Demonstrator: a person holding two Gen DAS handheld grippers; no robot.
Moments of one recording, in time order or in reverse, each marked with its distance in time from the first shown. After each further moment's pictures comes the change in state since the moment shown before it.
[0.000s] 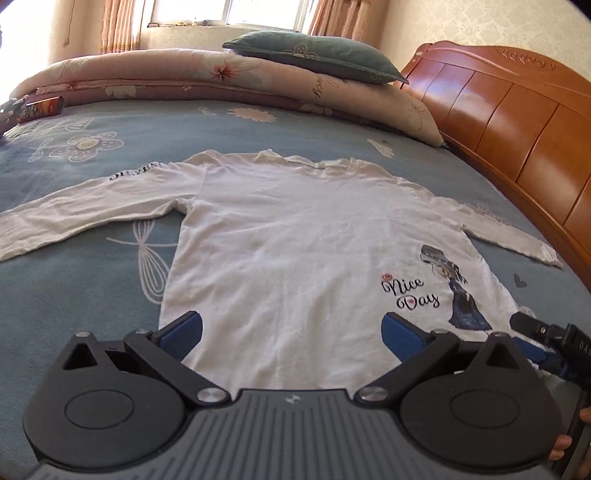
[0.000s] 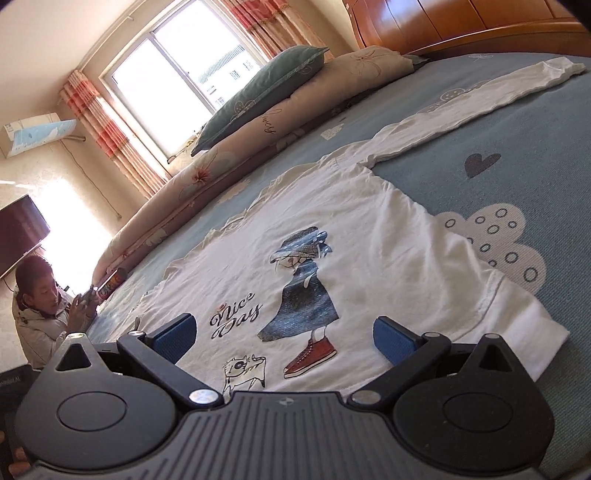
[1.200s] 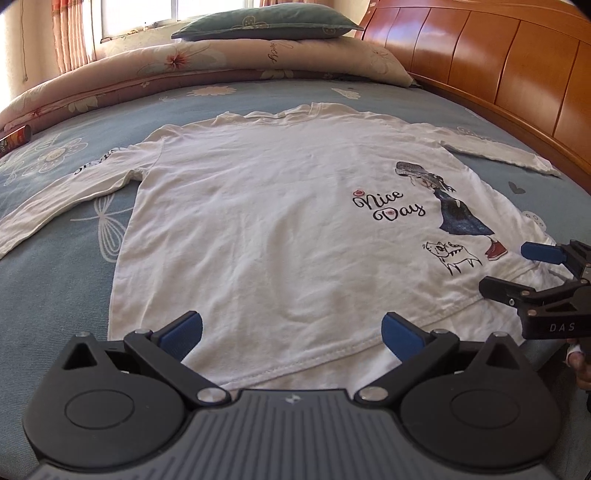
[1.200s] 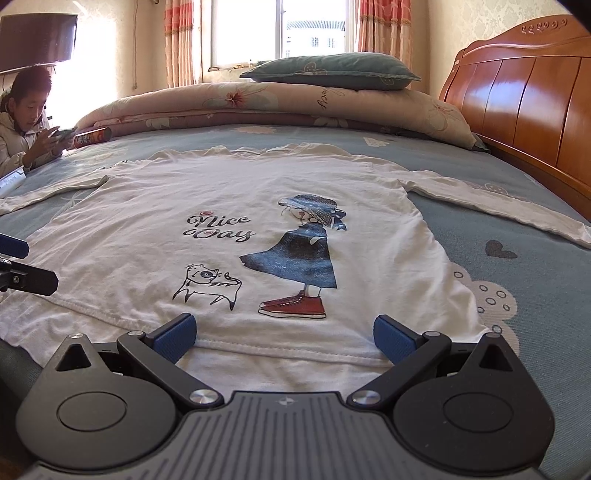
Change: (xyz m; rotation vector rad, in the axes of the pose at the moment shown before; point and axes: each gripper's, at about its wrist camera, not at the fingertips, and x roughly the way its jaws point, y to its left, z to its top) left arm 0.041 -0.057 -0.076 0.243 0.106 0.010; right arm 0.006 0.036 -0.038 -0.592 0.086 -0.200
